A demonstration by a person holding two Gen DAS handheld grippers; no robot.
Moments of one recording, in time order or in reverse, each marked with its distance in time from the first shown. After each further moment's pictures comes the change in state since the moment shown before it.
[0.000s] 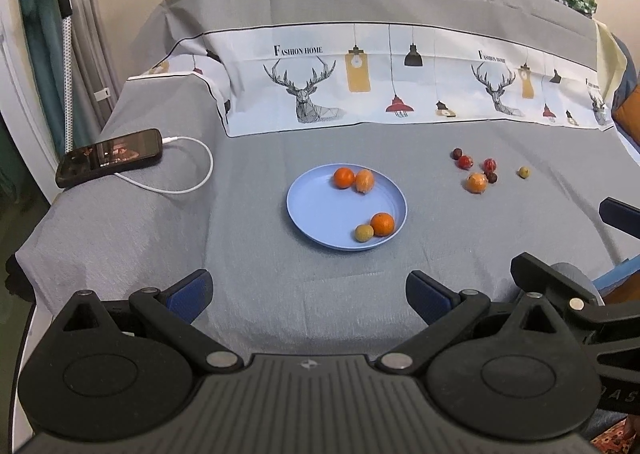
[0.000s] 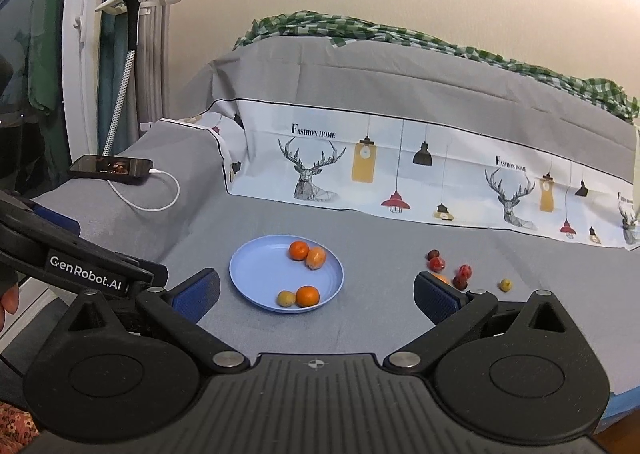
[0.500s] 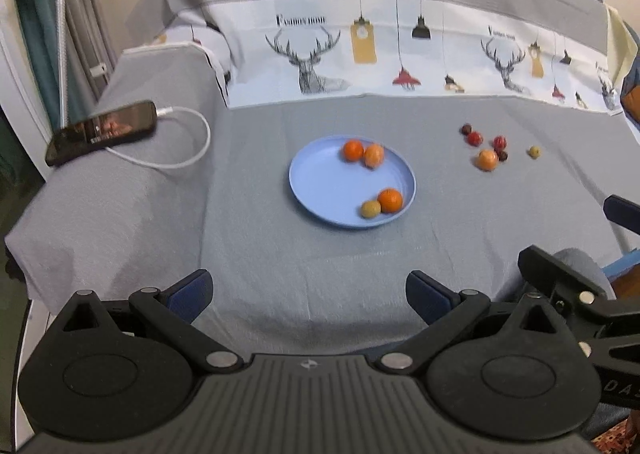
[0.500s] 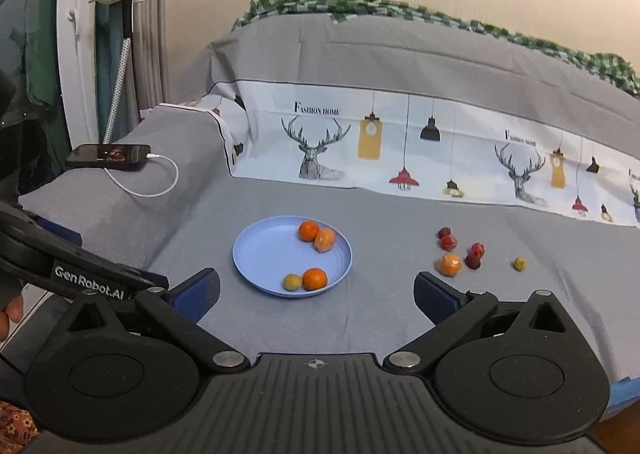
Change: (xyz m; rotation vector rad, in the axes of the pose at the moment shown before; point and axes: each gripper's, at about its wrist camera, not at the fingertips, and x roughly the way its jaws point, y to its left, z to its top) left arm 0.021 -0.001 0.000 -0.004 0.074 0.010; right arm 0.022 -0.008 -0.005 0.031 0.059 0.030
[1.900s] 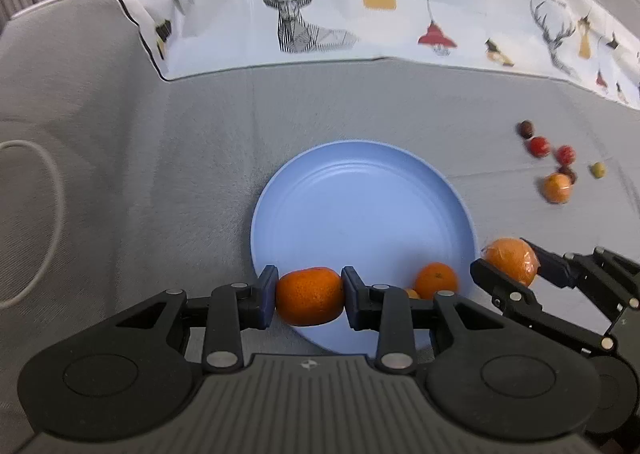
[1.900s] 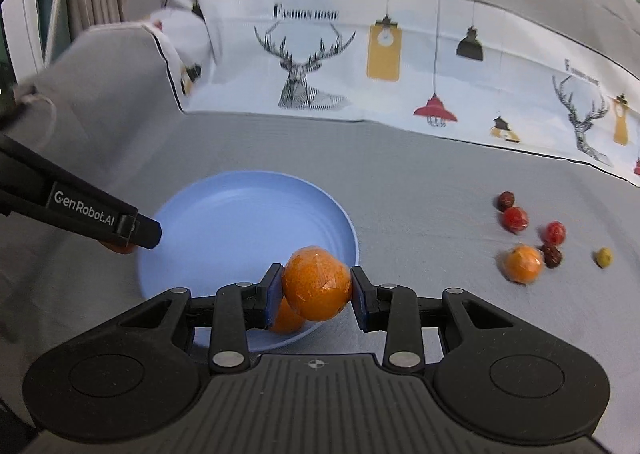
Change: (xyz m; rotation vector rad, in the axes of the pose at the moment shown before) left arm 0.247 0.004 0.109 -0.003 0.214 -0.068; right arm 0.261 -0.029 0.006 0.006 0.232 0.024
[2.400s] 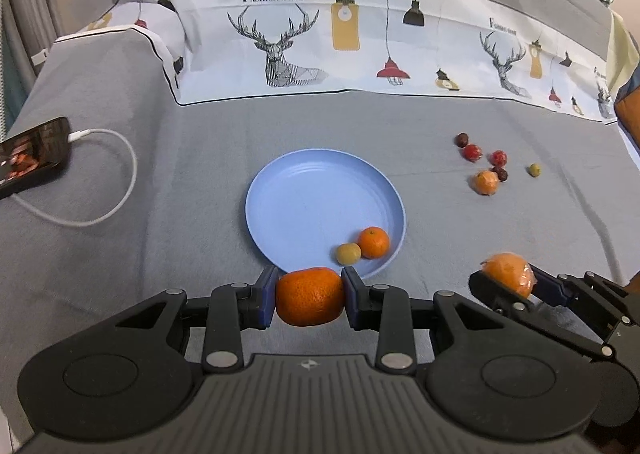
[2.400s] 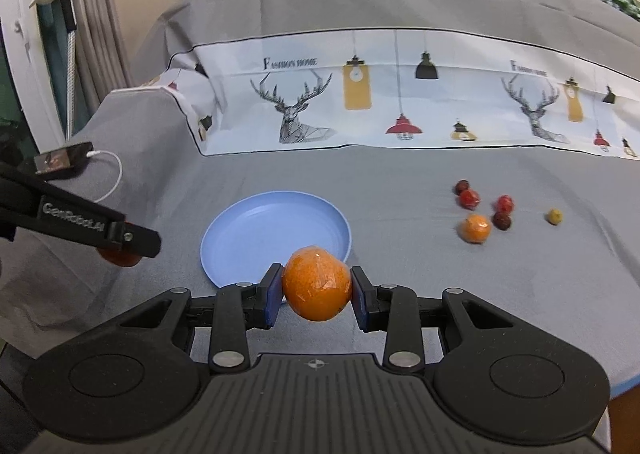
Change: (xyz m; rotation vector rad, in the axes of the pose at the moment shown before) left arm -0.125 -0.016 -0.057 -0.003 -0.105 -0.047; right arm -0.130 0.004 -0.031 0.138 -0.097 0.010
